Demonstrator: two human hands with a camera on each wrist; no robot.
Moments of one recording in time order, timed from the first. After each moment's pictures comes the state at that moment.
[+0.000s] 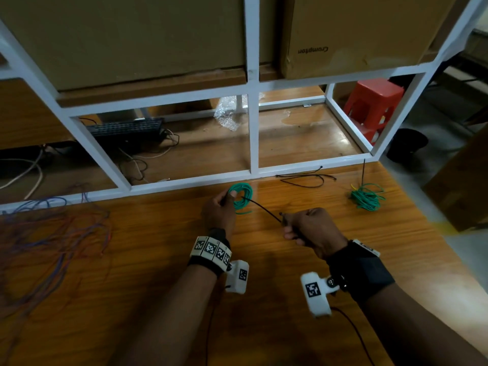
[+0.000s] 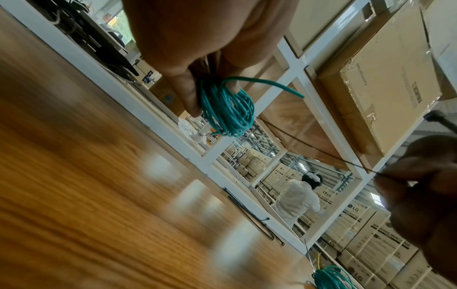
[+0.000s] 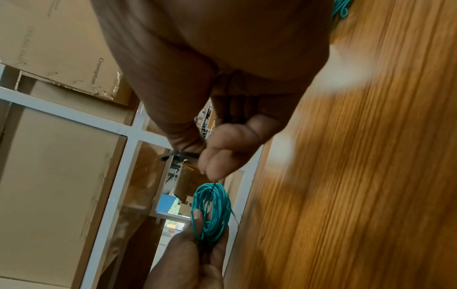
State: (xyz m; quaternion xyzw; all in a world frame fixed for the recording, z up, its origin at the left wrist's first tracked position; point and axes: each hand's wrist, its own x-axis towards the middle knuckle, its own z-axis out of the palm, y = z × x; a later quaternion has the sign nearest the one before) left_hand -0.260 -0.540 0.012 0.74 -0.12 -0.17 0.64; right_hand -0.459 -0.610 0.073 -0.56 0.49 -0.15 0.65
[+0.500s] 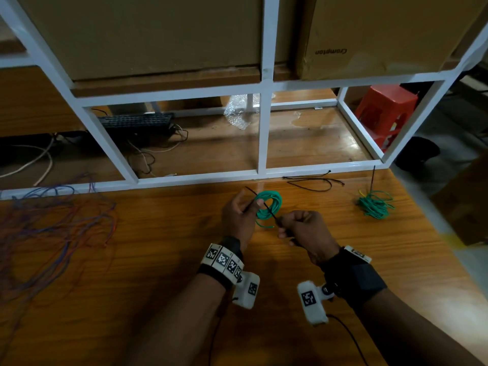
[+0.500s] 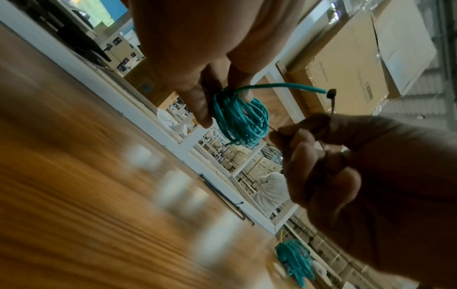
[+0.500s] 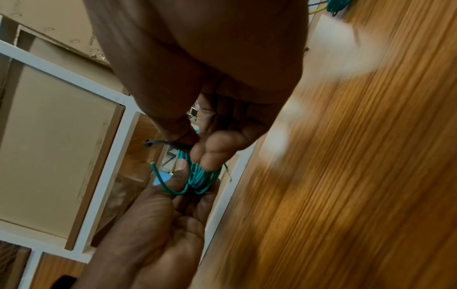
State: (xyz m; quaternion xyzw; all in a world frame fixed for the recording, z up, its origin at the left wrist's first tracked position) left_hand -0.293 -0.538 0.008 0.70 -0.16 -0.24 0.65; right_hand -0.441 -0.607 0.050 -0.60 0.45 -0.17 0.64
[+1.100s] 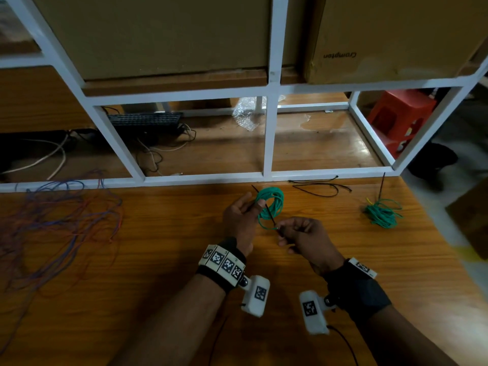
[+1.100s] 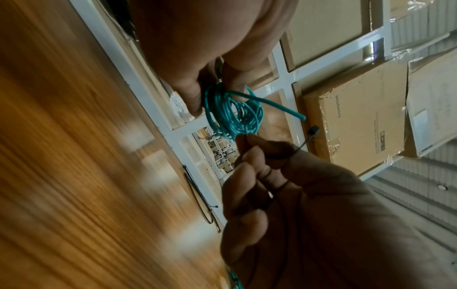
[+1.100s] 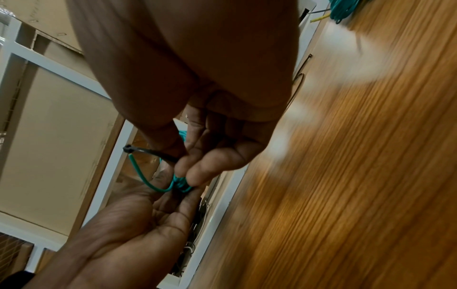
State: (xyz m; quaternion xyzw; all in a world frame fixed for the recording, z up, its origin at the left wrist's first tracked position) left_hand -0.300 -0.542 0.018 0.62 -0.06 -0.31 0.72; right_hand -0.447 -0.611 0.040 -0.61 0.36 -0.16 0.69
